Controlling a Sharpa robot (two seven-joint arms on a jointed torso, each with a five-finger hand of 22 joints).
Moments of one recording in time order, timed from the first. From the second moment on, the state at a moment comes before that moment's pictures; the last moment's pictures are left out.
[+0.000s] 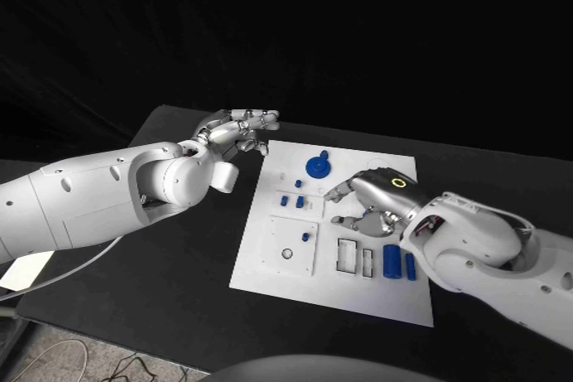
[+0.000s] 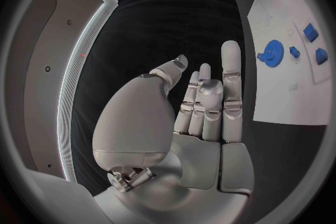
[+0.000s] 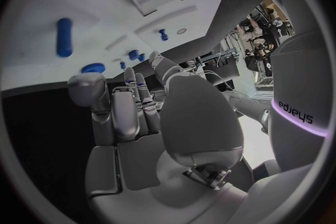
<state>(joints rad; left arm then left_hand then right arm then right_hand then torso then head) 1.24 -0.95 -0.02 1.55 0.09 -0.25 0.35 1.31 -0.16 0.42 0.01 0.07 1.00 0.19 0.10 0.07 1.10 0.11 0.27 0.13 1.33 0.01 1.20 0.83 0.16 1.30 0.10 0.60 0.65 1.08 -0.84 0.06 1.78 -1.81 -0.31 -0.15 1.32 -0.15 0.30 0.06 0.11 1.02 0.15 0.07 0.07 1.02 0.10 0.14 0.07 1.47 0.01 1.28 1.17 0.12 1.35 0.10 1.12 0.79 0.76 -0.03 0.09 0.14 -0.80</state>
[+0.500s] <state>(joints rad) 1.24 -0.95 -0.02 1.55 0.09 -0.24 0.34 1.31 -0.16 0.42 0.01 0.07 1.00 0.19 0.10 0.07 1.10 0.11 0.27 0.13 1.33 0.01 1.20 0.83 0.16 1.30 0.10 0.60 0.65 1.16 -0.93 0.07 1.78 -1.78 -0.18 -0.21 1.46 -0.16 0.03 0.22 0.16 0.97 0.12 0.07 0.07 0.92 0.11 0.15 0.07 1.46 0.01 1.28 1.16 0.13 1.35 0.11 1.10 0.77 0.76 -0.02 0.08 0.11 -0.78</state>
